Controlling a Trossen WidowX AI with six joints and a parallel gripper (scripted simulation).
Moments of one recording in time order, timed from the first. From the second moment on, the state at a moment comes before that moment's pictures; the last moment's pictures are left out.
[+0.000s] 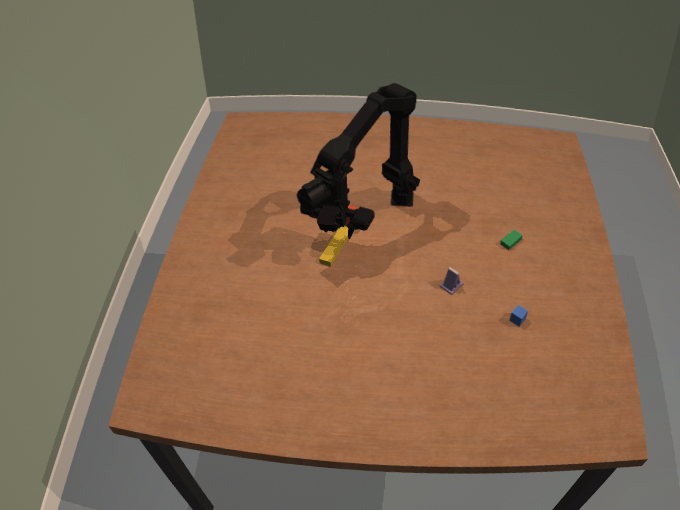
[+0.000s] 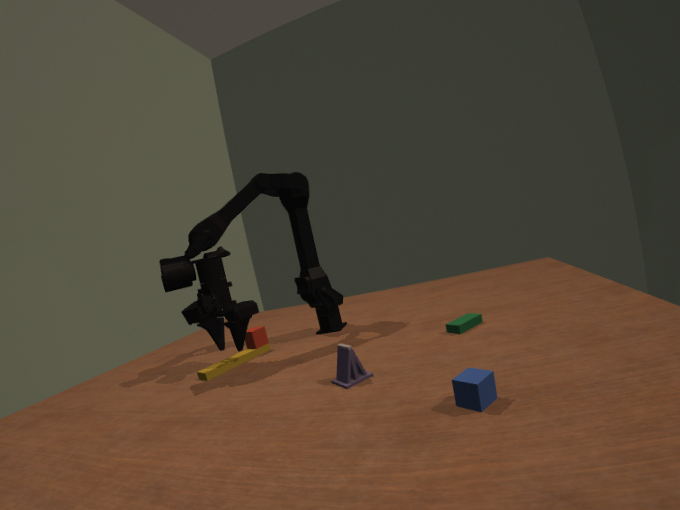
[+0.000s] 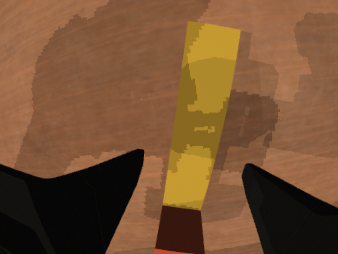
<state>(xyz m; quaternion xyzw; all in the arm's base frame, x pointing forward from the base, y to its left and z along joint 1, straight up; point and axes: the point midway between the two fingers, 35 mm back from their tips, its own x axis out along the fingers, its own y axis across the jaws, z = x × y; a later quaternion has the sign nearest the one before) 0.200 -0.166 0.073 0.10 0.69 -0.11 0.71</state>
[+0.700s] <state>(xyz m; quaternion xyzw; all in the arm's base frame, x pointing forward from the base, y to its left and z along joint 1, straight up) 0.200 -0.166 0.048 0.10 0.69 -0.11 0.71</state>
